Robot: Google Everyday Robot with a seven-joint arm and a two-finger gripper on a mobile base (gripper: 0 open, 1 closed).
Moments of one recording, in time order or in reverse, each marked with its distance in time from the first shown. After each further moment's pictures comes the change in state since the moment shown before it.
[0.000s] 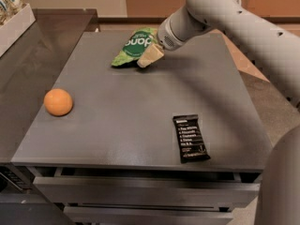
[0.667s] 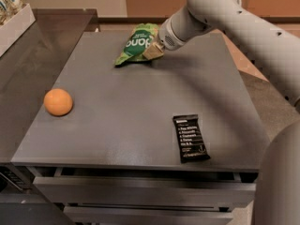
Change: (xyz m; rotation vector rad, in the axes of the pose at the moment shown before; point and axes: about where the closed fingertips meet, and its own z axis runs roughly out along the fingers) arm 0.001 -0.003 0.003 -0.009 0.000 0.035
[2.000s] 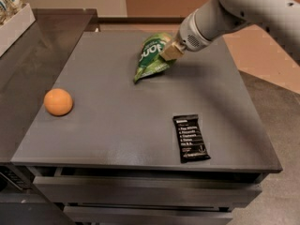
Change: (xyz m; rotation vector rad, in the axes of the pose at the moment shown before) arm 0.021 0.032 -0.078 -0.011 0.015 -0.033
